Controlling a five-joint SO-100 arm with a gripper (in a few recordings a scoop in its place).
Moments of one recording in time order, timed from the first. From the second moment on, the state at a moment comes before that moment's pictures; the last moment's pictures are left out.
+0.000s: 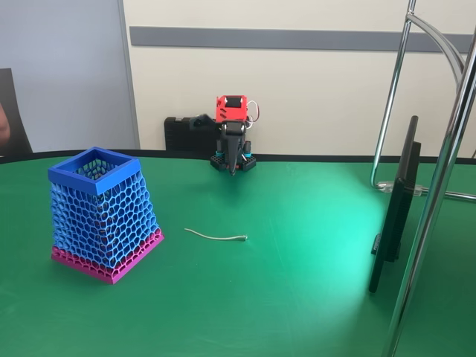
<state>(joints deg) -1.8 189.8 169.3 56.4 -1.8</state>
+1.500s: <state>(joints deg) -5.4 79.6 99.3 52.2 20.6</state>
